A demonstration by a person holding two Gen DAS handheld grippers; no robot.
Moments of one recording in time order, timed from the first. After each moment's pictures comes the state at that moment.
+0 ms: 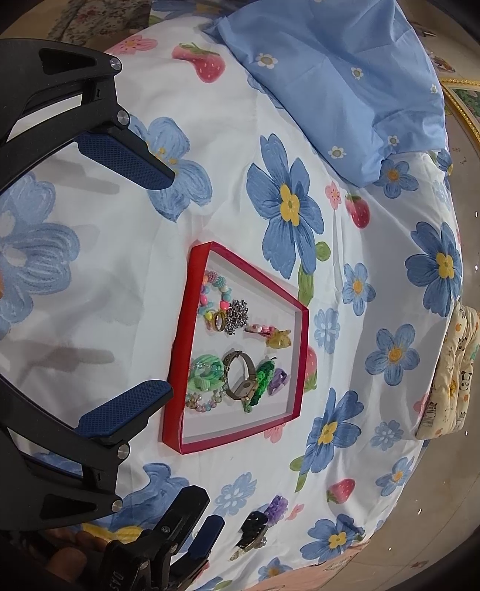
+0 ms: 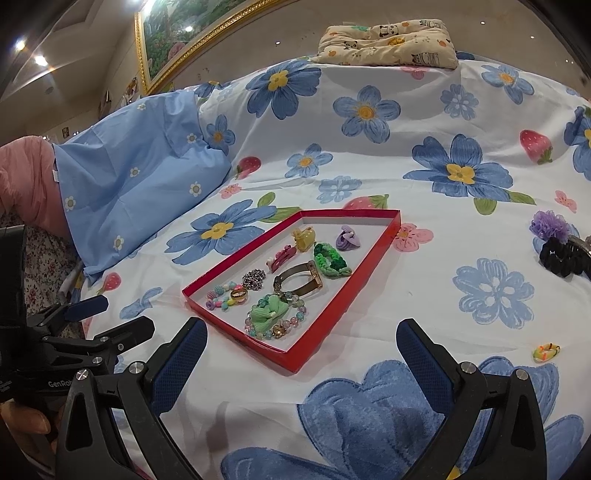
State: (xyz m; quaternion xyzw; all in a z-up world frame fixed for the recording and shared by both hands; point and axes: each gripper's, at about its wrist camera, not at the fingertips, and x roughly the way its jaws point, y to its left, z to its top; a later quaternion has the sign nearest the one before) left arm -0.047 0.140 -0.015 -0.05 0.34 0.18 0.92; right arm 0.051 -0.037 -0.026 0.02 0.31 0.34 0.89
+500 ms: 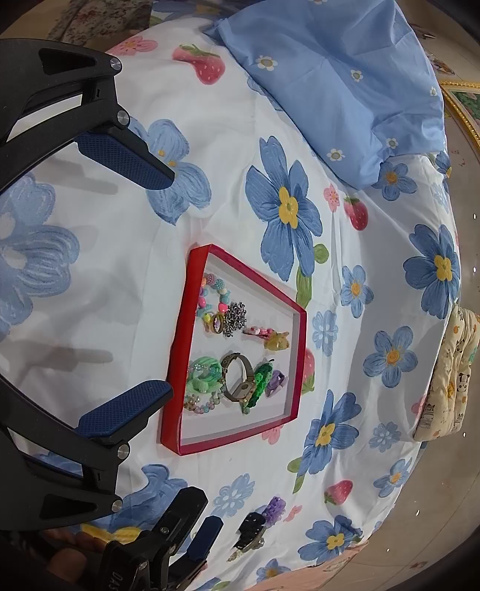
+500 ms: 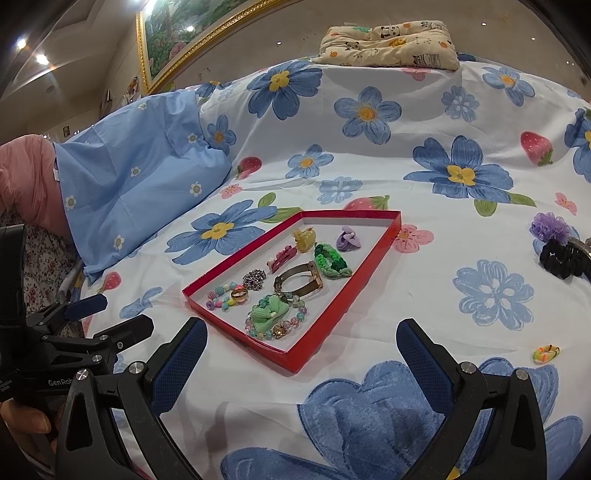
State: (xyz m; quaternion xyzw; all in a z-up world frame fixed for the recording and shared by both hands) left arm -0.048 0.141 -0.014 -0.05 0.33 0.18 0.92; right arm 0.051 -0.037 -0.026 0.02 0.31 0.34 0.89
